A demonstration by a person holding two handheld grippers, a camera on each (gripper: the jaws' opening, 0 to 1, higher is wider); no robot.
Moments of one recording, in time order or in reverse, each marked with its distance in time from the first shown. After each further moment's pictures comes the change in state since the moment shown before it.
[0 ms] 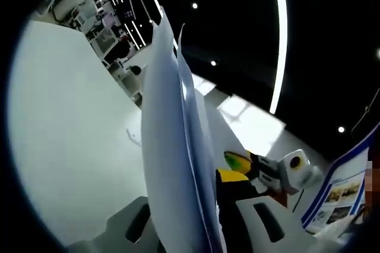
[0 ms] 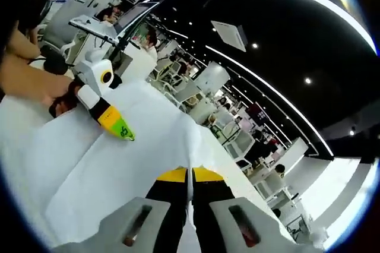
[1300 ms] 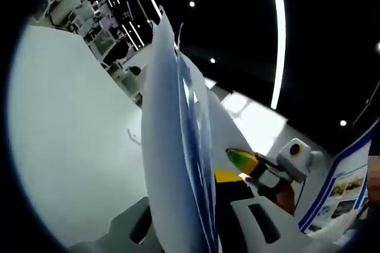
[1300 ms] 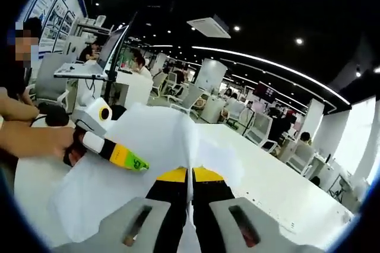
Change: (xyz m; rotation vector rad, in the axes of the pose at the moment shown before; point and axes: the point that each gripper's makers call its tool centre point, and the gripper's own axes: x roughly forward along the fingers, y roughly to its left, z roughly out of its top) left arm 0.002 0.000 -0.008 0.051 0.019 0.022; right arm 0.003 0.015 0.009 0.326 -0.035 0.098
